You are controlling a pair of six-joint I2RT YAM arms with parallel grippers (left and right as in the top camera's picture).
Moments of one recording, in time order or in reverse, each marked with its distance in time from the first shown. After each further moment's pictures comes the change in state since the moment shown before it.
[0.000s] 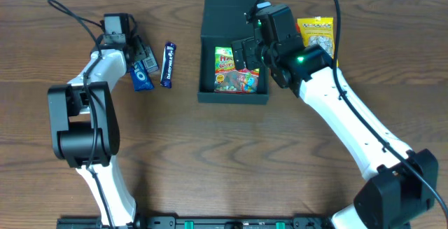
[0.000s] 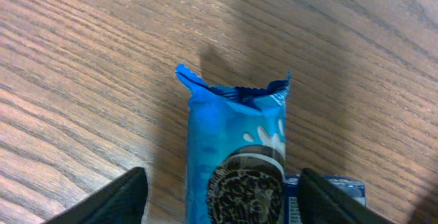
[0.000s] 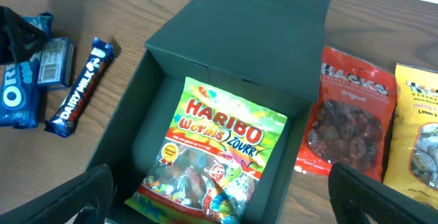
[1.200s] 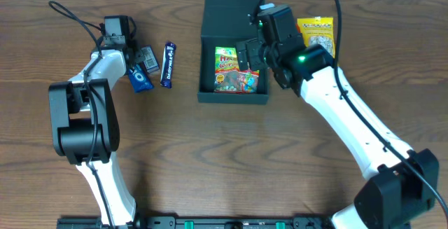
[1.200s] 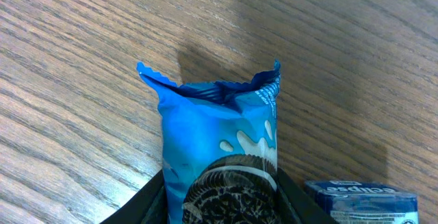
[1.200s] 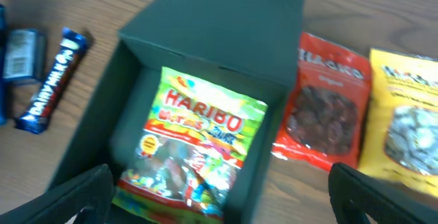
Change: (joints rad) left arm 0.014 0.031 0.004 -0.010 -0.003 0.000; right arm -0.018 0.000 0.000 -0.049 0.058 0.000
